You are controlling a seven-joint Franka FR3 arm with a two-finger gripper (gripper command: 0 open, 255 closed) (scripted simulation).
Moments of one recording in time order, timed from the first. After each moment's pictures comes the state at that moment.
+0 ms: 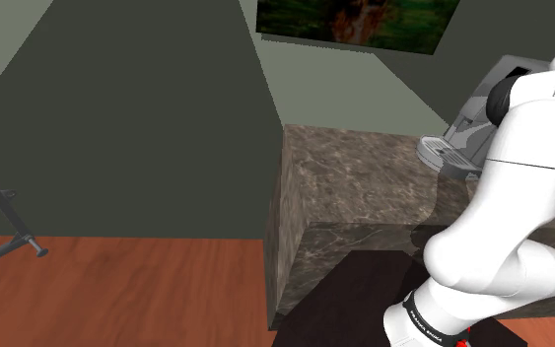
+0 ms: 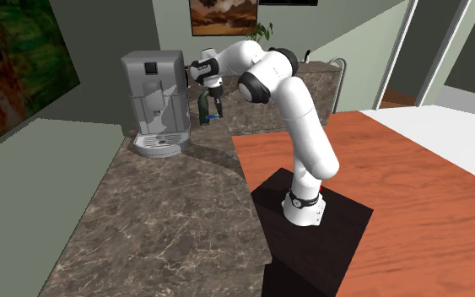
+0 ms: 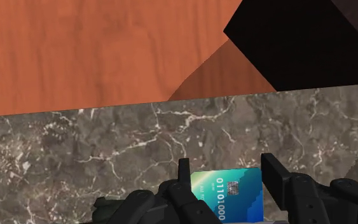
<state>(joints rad) -0.75 0.48 -1.13 -1.66 0.31 1.78 -1.26</state>
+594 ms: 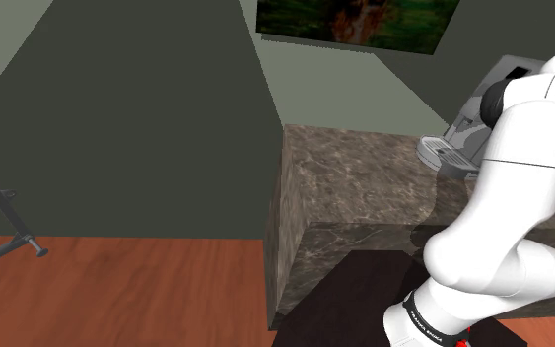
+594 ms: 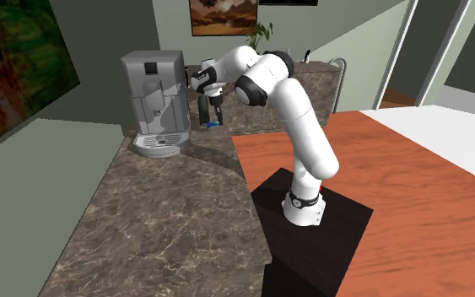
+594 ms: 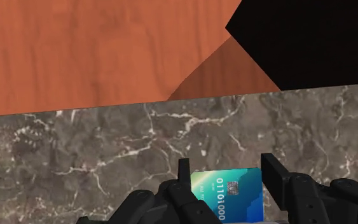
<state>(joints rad) -0.76 0.52 -1.10 -1.75 0.35 1.89 -1.28</state>
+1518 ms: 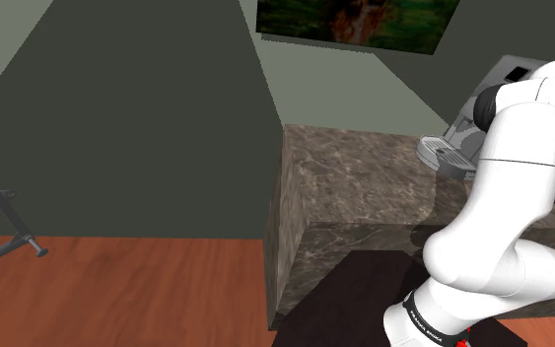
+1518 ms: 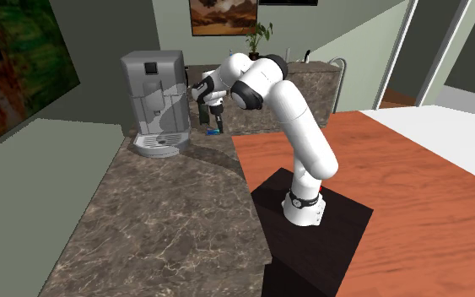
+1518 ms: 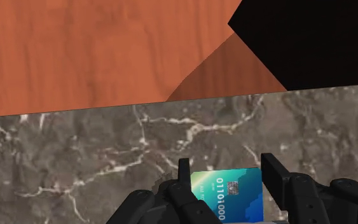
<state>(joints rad) -0.79 0.57 -1.04 -1.81 0.41 1.99 -1.30</state>
